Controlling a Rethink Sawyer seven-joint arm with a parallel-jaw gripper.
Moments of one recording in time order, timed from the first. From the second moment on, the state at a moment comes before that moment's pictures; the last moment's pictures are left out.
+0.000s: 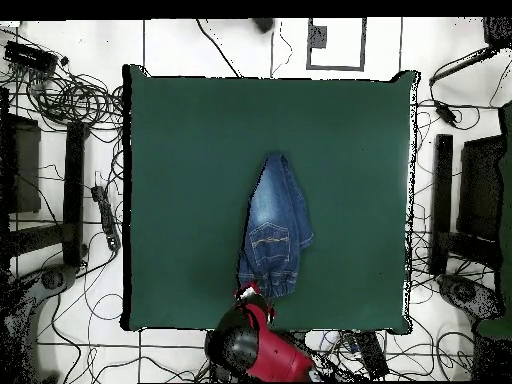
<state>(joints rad) -0.18 -0.54 -0.06 2.41 0.26 -0.42 2.17</state>
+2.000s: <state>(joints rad) -0.24 -0.38 -0.07 2.41 0.12 -0.68 2.17</state>
